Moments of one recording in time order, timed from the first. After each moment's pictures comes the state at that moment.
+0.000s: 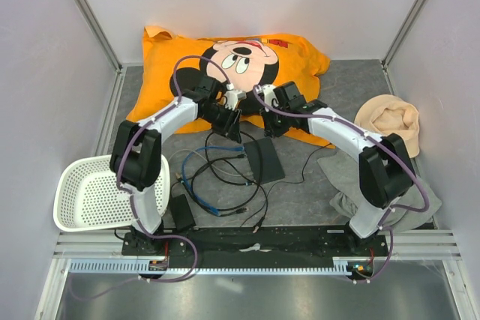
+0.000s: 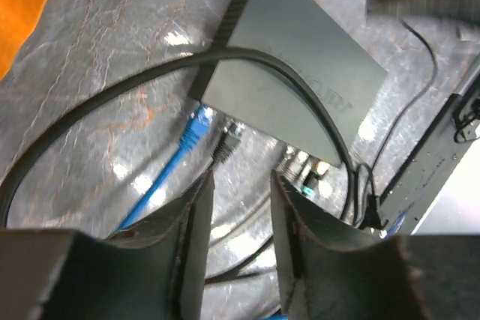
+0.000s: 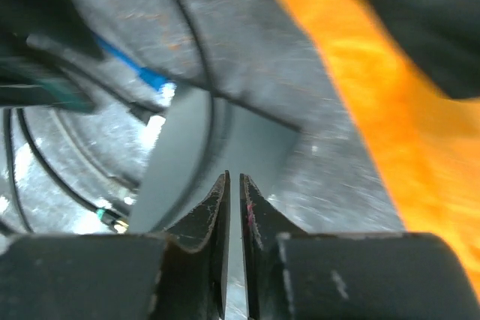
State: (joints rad) left arm -0.42 1.88 1.42 -0.67 0.61 0.08; right arm 0.52 1.72 1.30 -0.47 -0.22 0.00
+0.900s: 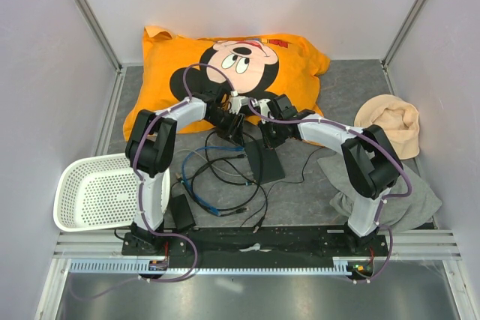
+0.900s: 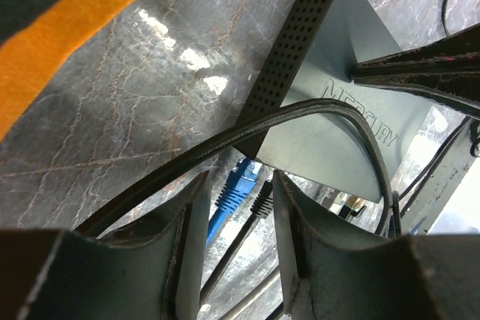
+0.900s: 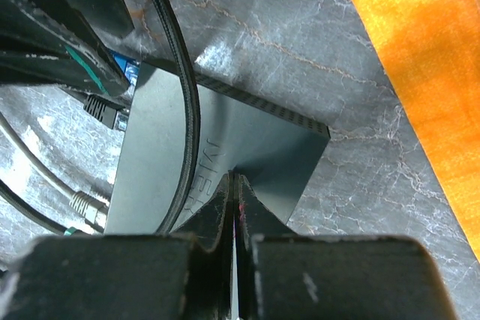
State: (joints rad) left arm -0.41 2.10 1.49 -0.62 0.66 0.08; right arm 0.56 1.84 1.21 -0.37 -0.20 0.05
